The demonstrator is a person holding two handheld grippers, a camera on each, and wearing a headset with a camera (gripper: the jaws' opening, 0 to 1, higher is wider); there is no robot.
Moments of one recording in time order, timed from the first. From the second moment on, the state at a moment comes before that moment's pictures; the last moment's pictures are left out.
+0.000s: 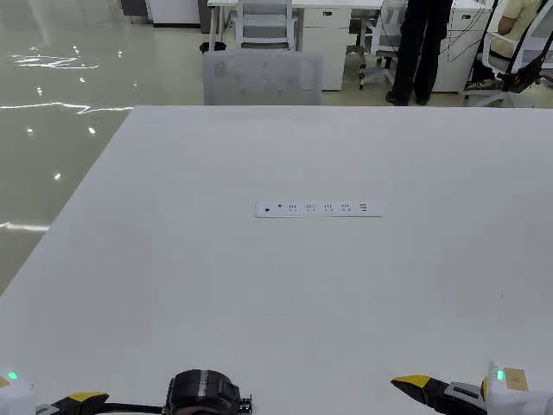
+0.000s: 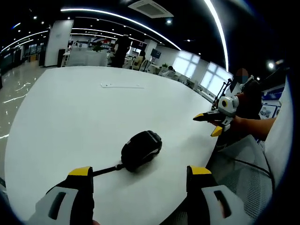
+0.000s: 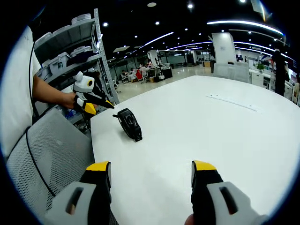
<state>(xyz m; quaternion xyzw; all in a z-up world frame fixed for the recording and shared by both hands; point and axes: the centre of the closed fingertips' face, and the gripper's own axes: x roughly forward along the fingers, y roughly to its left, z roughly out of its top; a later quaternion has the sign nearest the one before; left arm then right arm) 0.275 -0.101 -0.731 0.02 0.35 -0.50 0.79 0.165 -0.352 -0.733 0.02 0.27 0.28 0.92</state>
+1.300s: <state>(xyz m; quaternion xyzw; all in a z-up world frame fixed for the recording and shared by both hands) 0.248 -0.066 -0.734 0.00 0.35 -0.48 0.80 0.111 -0.387 -0.745 0.03 0.32 0.23 0.92</state>
